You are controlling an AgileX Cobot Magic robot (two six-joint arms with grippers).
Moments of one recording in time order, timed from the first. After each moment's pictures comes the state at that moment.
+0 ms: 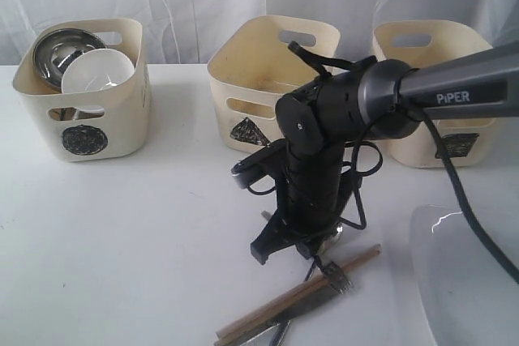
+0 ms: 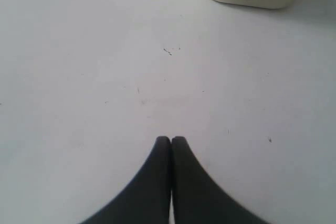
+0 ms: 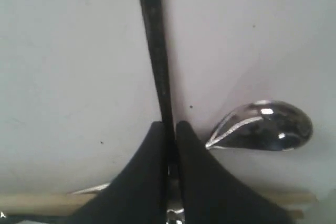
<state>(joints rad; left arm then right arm) 0.18 0.00 0.01 -0.21 0.57 0.06 0.52 2.00 -1.27 -0.04 0.90 -0.05</state>
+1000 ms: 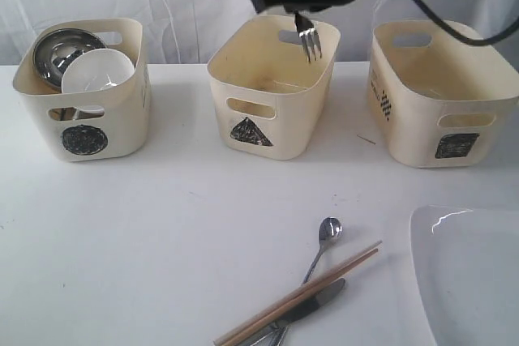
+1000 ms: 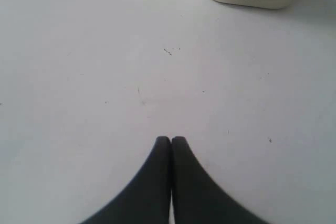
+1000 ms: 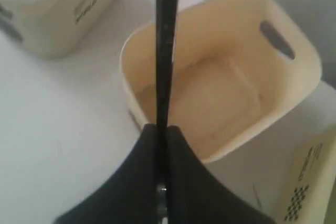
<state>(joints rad) 0.18 0.00 0.01 -0.21 0.57 0.06 0.36 1.62 -1.56 0.08 0.68 -0.20</state>
